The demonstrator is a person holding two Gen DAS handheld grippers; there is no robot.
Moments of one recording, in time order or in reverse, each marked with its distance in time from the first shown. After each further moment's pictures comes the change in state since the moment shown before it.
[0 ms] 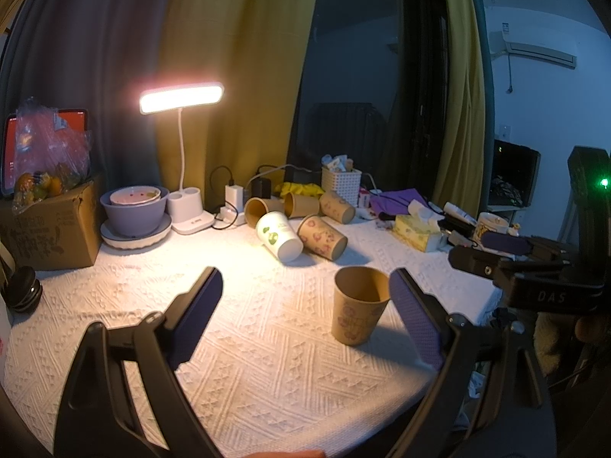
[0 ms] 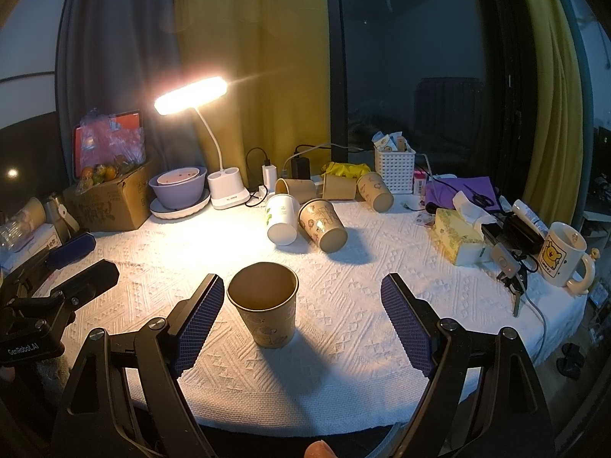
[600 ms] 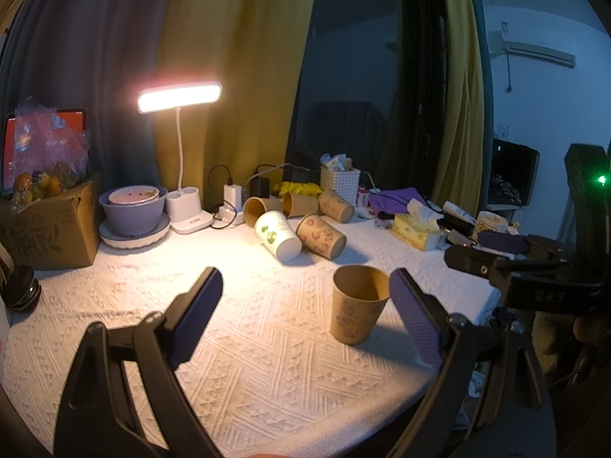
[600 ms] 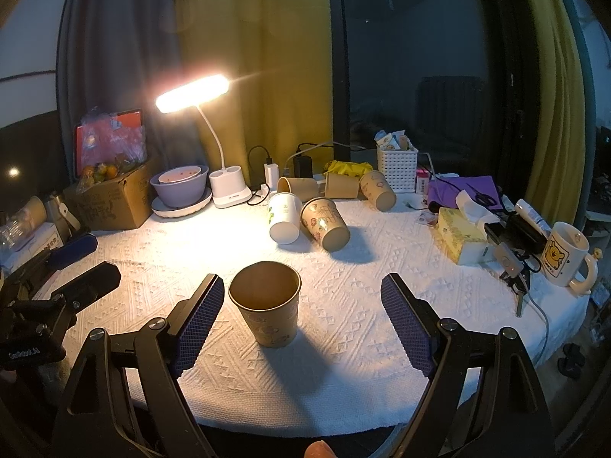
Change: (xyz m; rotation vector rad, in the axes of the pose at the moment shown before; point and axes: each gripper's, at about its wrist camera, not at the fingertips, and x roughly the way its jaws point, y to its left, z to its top) left arm -0.001 -0.003 -0.006 0.007 -0.005 -0.005; right arm 0.002 0.006 -0.004 -0.004 0.003 0.002
